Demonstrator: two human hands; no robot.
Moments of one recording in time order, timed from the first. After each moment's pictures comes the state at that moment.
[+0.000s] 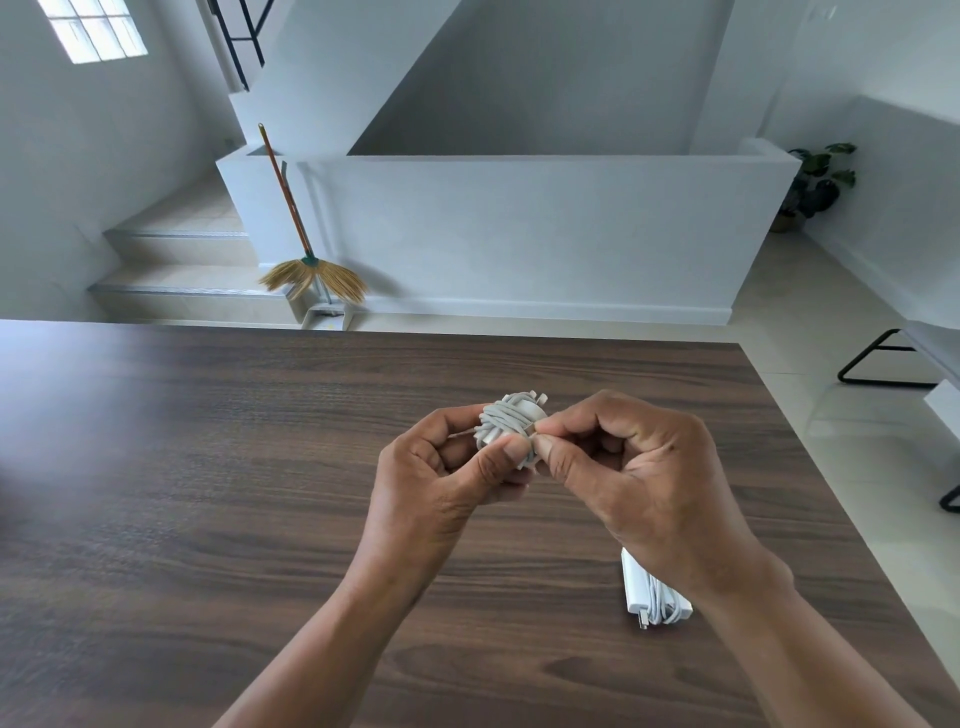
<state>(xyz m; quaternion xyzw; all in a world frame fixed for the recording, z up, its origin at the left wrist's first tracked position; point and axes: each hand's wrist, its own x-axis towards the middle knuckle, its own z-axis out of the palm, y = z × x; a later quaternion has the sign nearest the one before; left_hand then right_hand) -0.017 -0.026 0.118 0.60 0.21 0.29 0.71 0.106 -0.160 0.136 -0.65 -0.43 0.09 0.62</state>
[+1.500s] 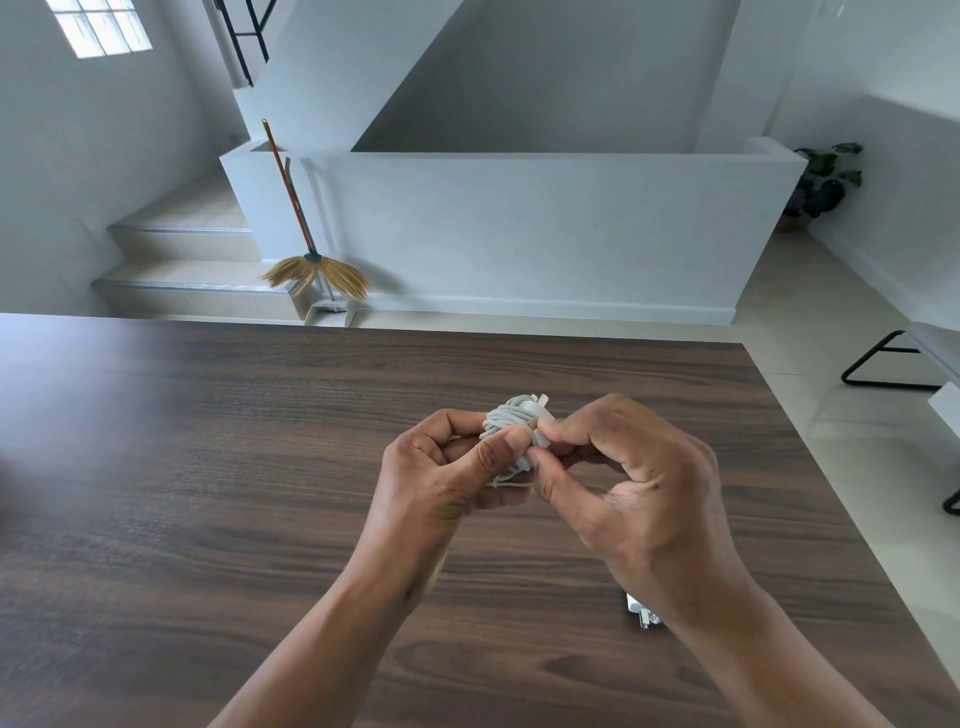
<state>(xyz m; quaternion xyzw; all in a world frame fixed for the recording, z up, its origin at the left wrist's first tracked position) -0.016 -0.026 0.122 0.56 0.24 0.26 0.75 0.096 -0.160 0.130 -0.67 -0.49 -0.09 0.55</state>
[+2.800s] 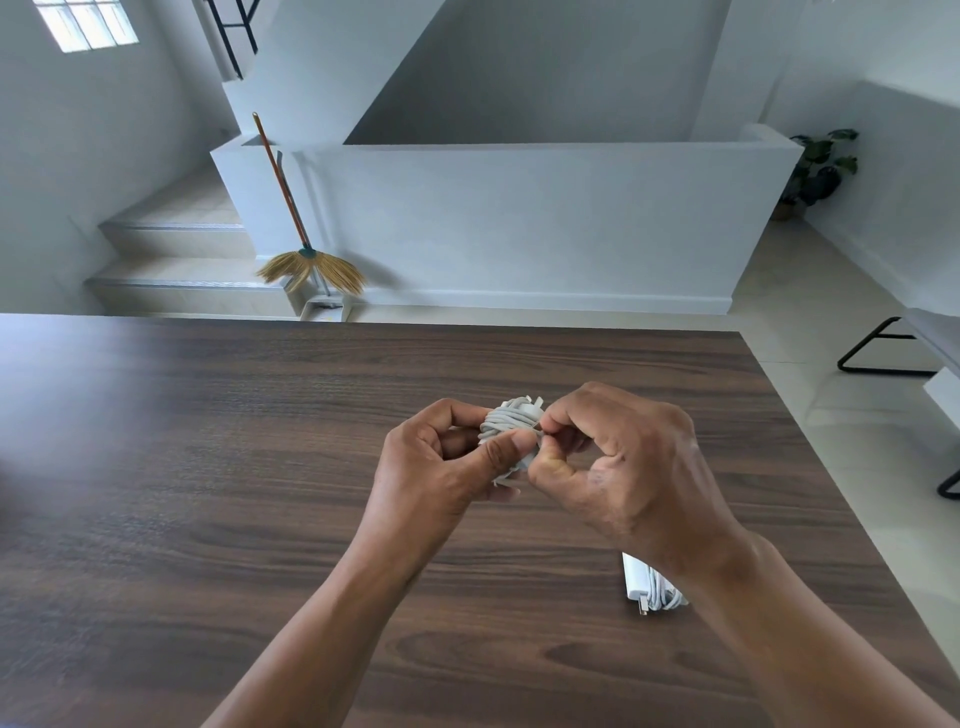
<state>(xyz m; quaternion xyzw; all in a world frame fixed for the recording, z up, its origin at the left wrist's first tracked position) -0.016 -0.021 0.119 0.65 0.25 0.25 0.67 0.113 -0.152 0.133 -0.71 -0.55 -0.15 0.41</state>
